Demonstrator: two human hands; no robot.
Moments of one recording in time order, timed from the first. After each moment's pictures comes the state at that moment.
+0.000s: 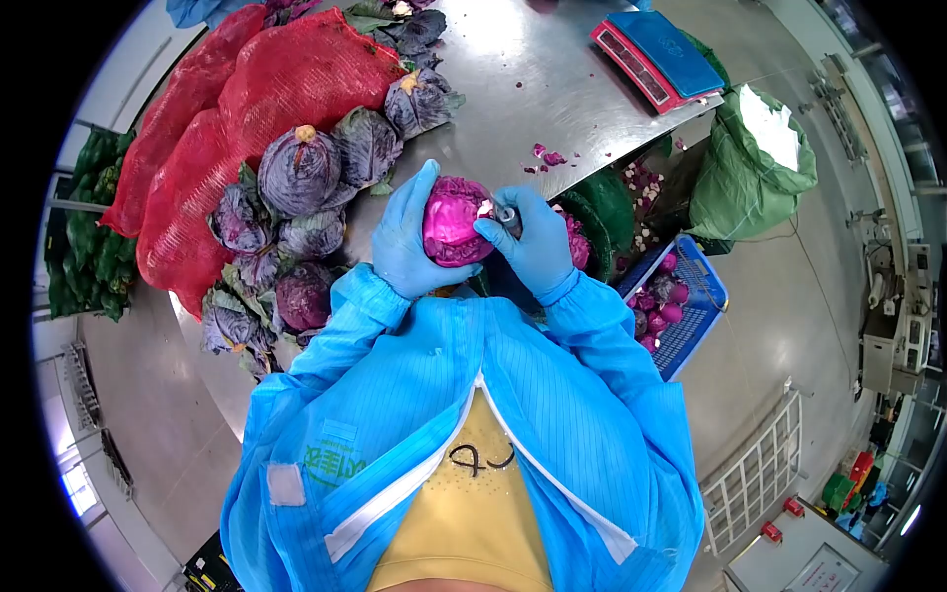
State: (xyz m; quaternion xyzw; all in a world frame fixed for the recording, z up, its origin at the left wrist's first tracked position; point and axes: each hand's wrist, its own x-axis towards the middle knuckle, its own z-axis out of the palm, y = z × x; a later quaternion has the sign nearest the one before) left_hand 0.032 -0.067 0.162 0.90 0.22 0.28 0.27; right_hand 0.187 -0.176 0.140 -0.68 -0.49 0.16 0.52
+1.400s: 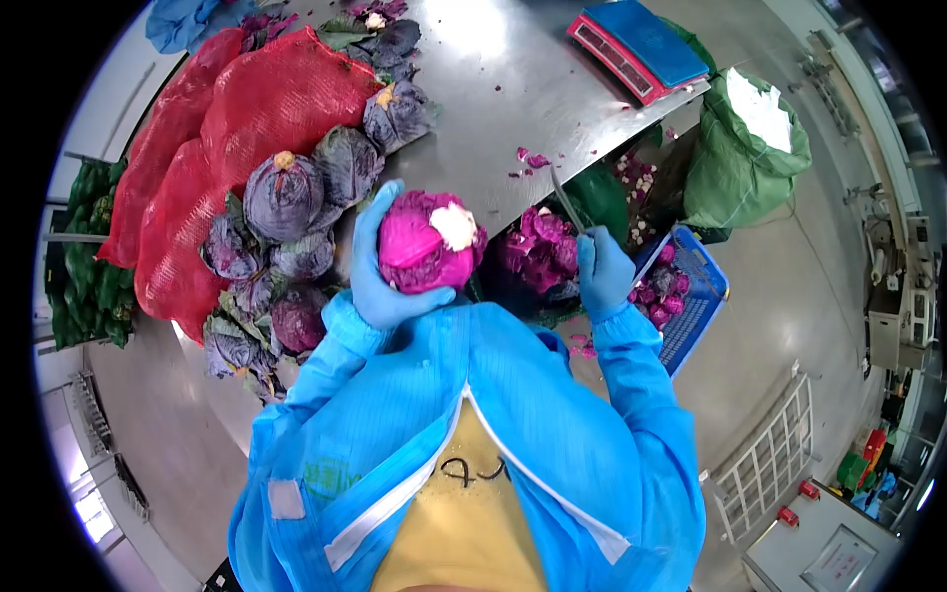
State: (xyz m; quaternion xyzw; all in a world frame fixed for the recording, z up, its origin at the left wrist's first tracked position) left_hand 0.028 -0.063 0.161 0.81 0.14 0.36 0.45; right_hand 0.244 -0.259 0.098 -0.82 -0.41 0.00 0.40
